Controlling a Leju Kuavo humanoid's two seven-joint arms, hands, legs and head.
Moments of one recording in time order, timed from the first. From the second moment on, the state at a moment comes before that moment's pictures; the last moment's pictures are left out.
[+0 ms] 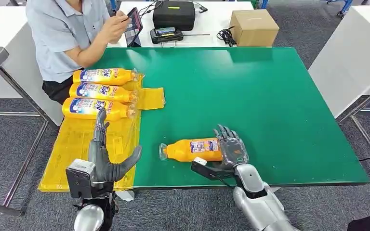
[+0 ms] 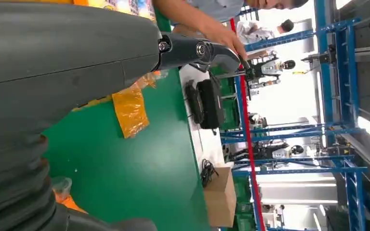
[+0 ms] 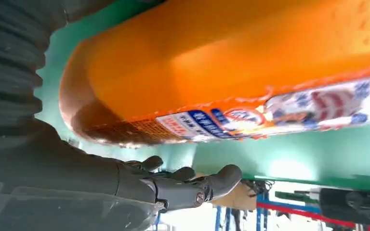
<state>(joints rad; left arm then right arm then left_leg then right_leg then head) 0.05 -0.31 -0.20 -1.61 -0.28 0.32 -0.36 -0.29 -0.03 0.40 -0.96 1.27 -0.21 -0.05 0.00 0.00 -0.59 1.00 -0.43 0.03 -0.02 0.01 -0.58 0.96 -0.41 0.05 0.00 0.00</state>
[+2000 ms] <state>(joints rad) -0.04 -0.31 -0.22 -1.37 0.23 0.20 -0.33 -0.36 -0.03 0.36 -0.88 0.54 0.08 -0.42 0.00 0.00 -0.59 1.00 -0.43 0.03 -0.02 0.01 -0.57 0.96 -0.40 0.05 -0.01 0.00</state>
